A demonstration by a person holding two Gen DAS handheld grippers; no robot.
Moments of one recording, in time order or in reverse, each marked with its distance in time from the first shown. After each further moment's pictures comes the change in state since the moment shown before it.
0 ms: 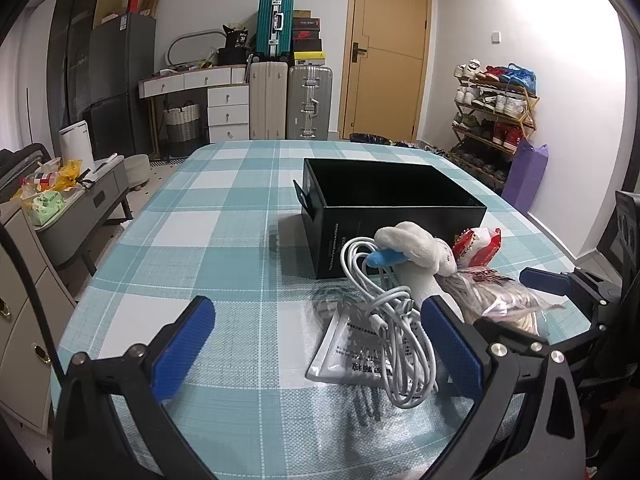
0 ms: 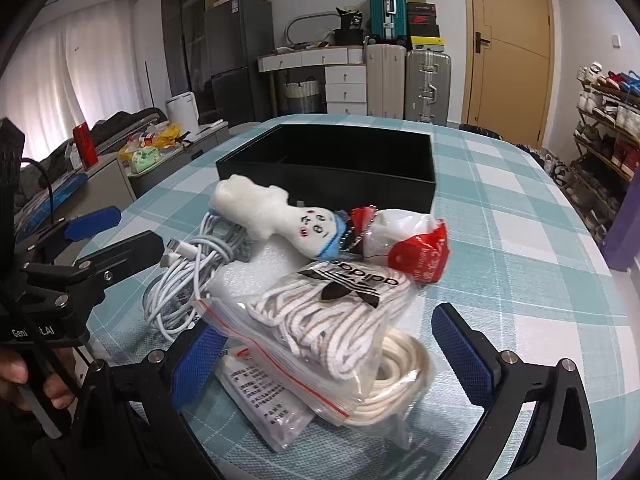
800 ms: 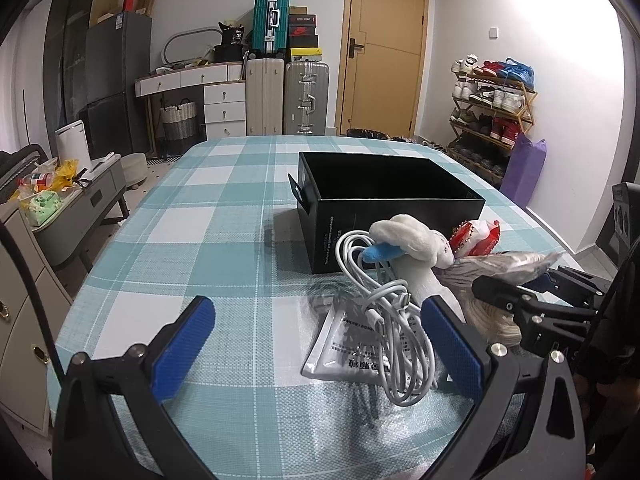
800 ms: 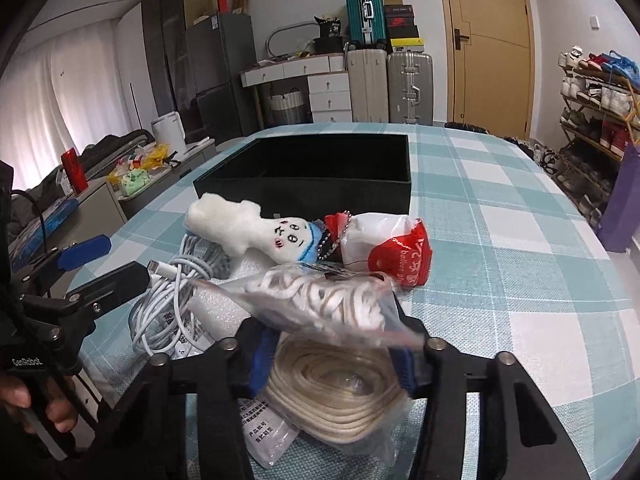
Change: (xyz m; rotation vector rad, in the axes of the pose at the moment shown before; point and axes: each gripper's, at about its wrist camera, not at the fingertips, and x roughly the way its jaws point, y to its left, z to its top) left arm 0.004 -0.004 -0.004 0.012 0.014 -0.006; right arm 0.004 -0.013 -0.001 0.076 -0.039 -0.016
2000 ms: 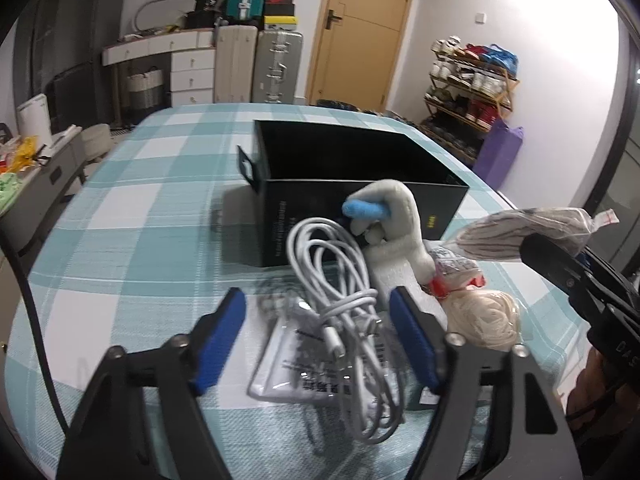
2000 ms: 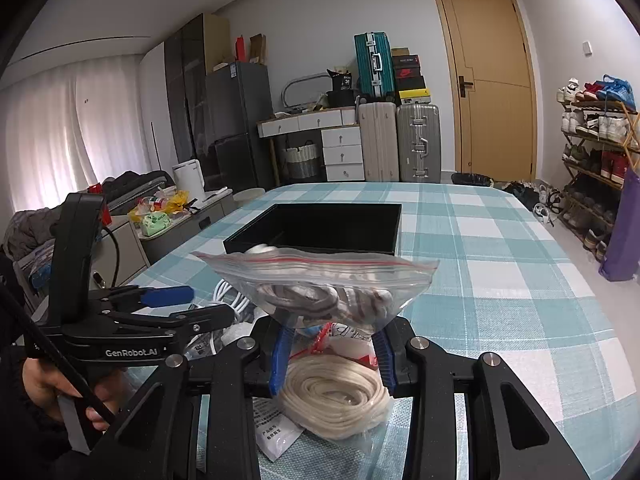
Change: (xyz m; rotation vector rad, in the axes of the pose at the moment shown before) left arm 0.035 -0.012 0.010 -0.022 0.130 -0.156; right arm -0.055 -0.006 0.003 -0.018 -0.202 0.054
